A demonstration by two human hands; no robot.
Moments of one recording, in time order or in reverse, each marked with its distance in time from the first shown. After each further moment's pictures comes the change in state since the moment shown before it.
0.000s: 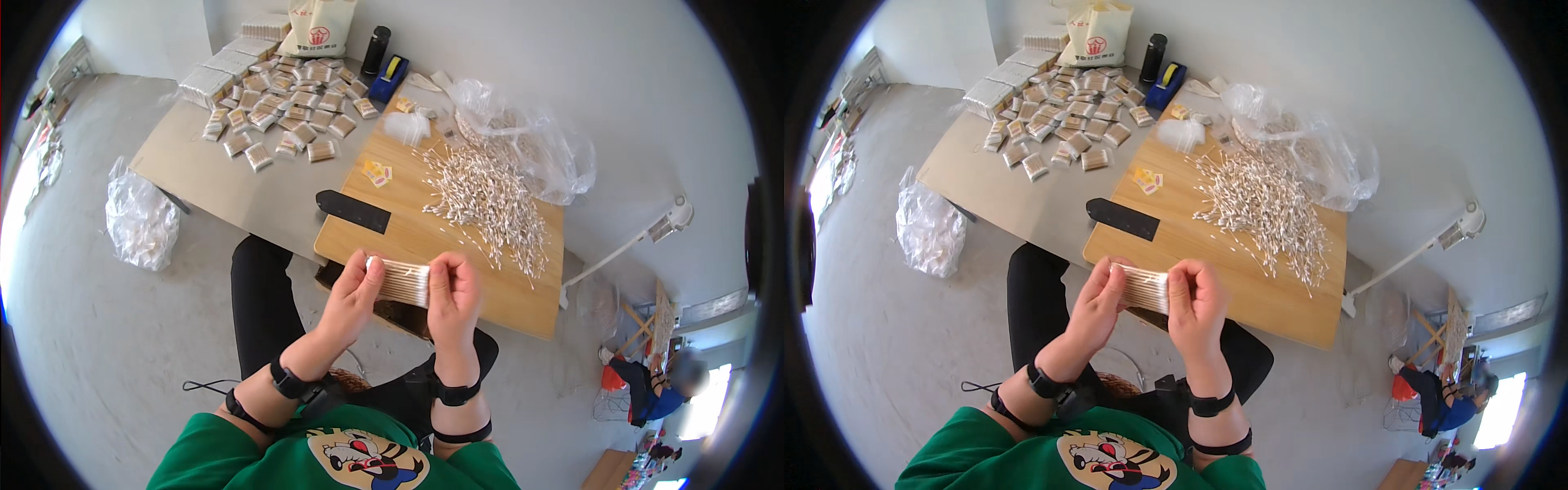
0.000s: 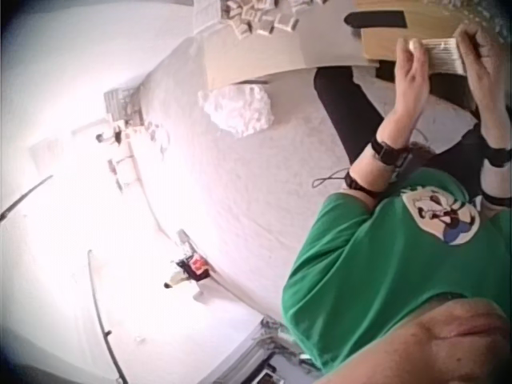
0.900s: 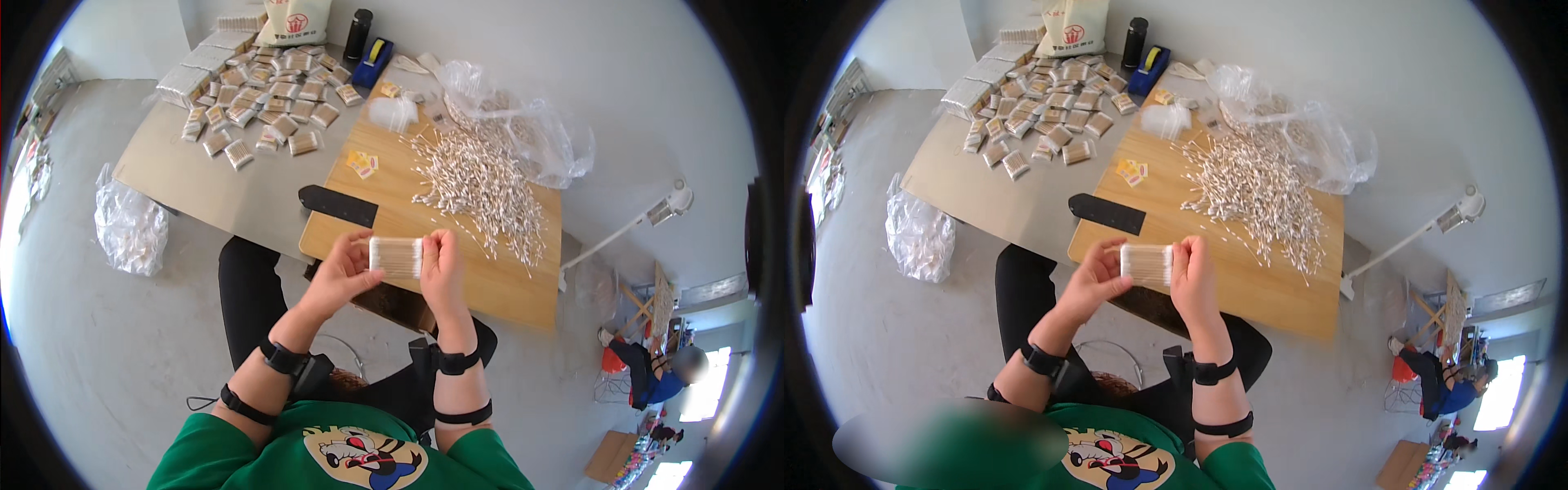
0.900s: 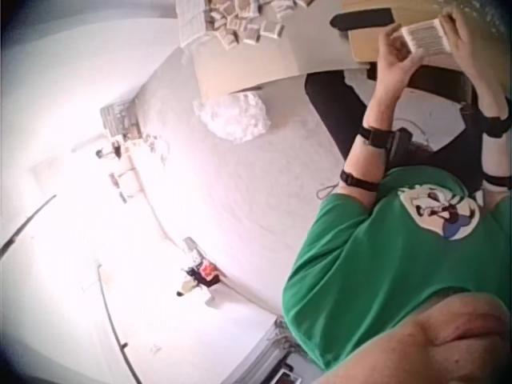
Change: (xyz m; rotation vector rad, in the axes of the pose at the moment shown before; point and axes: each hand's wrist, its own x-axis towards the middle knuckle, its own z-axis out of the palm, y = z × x) left_hand 0.046 -0.030 -0.039 -0.023 -0.154 -0.175; right_hand 0.039 0.060 -0.013 -0.477 -0.050 0.004
